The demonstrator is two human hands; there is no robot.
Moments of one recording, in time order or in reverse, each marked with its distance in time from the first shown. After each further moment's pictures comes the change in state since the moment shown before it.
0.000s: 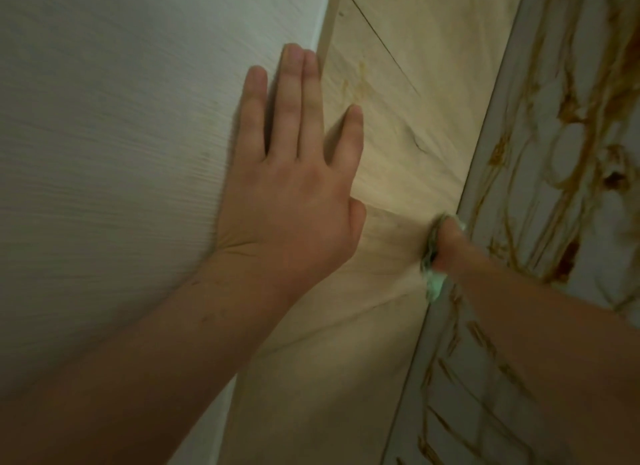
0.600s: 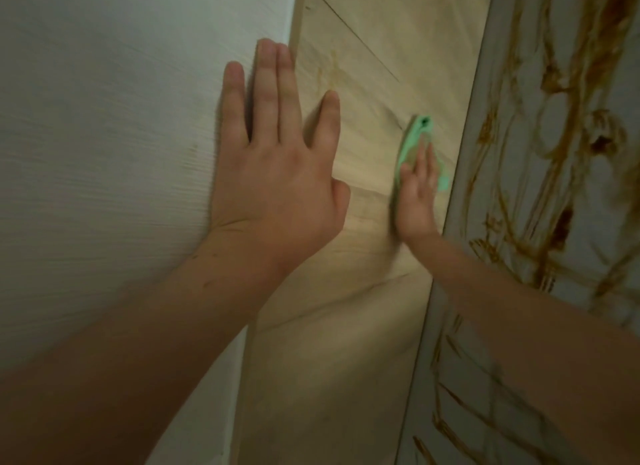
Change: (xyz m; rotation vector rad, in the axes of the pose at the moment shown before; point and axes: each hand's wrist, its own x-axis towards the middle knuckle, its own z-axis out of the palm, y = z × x) left_hand -0.001 0.002 -0.002 0.044 -0.013 -0.006; right_hand -0.106 0.003 0.037 -0.261 -0.056 -1.036
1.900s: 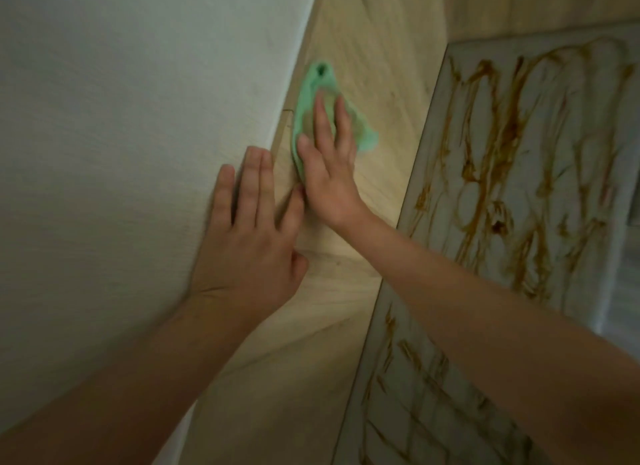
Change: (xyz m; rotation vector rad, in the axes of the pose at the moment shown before) left_hand 0.003 -0.002 -0.005 -0.083 -0.006 -0.004; right_hand 0.035 -0.186 0.016 -0.209 -0.241 -0.427
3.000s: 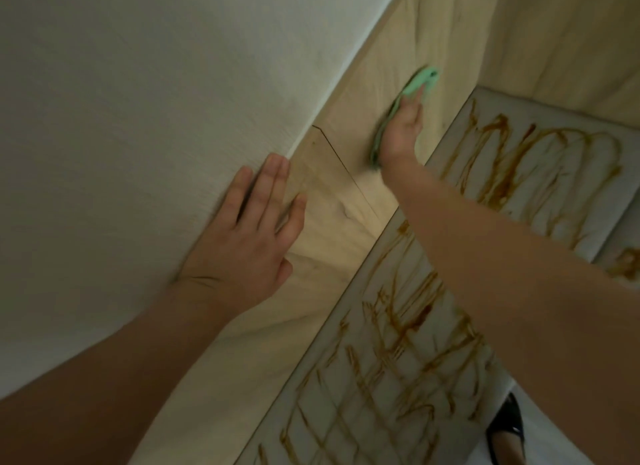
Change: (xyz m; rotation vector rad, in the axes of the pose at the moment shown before) left_hand -0.001 -0.002 0.006 0.017 -0.015 -0.015; right_hand 0.128 0.036 -0.052 0.254 0.131 0.568
